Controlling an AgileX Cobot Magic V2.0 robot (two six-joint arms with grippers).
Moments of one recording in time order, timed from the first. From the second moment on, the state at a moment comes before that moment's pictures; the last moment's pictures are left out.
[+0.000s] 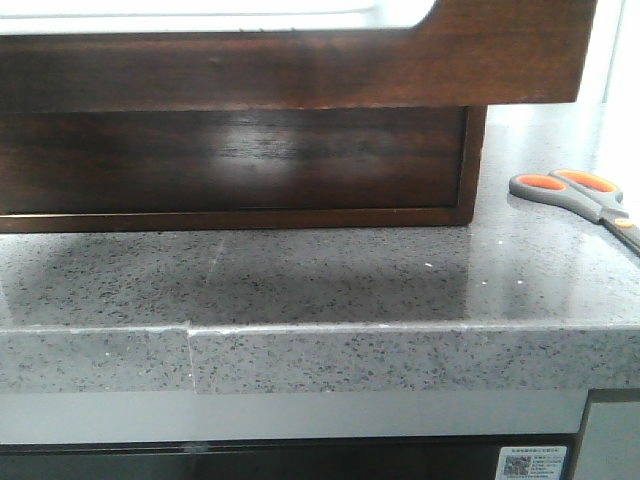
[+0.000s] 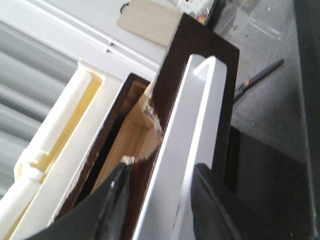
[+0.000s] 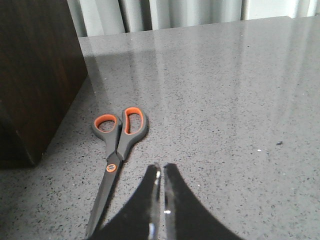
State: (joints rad) left arm -0.45 0.55 -0.28 1.22 -0.59 -0.09; right arm -0.04 0.29 -0.24 -0.02 0.24 0.09
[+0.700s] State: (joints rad) left arm -0.45 0.34 -0.28 0.92 -0.51 -0.30; right arm -0.04 0.29 -0.24 -0.02 0.24 0.09
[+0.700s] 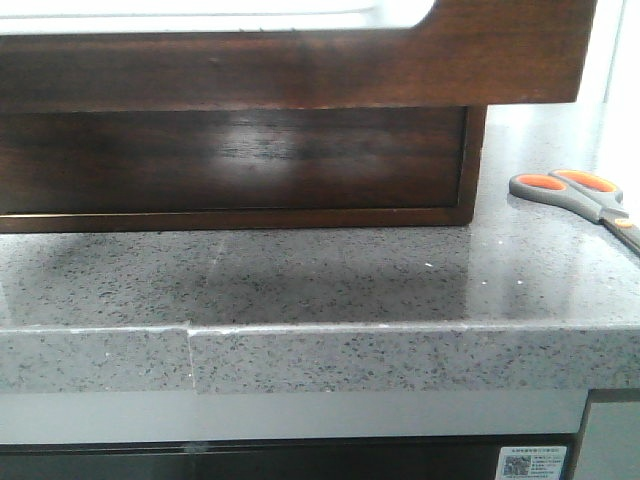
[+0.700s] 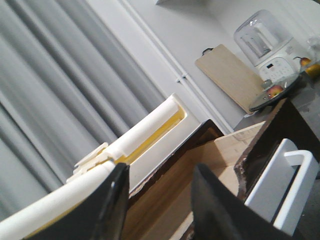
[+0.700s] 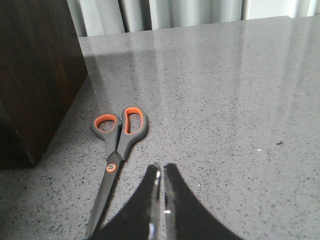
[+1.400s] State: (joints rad) left arm -0.45 0.24 -0.30 0.89 -0.14 -0.76; right arm -0.04 0.29 -0.24 -0.02 0.27 0.09
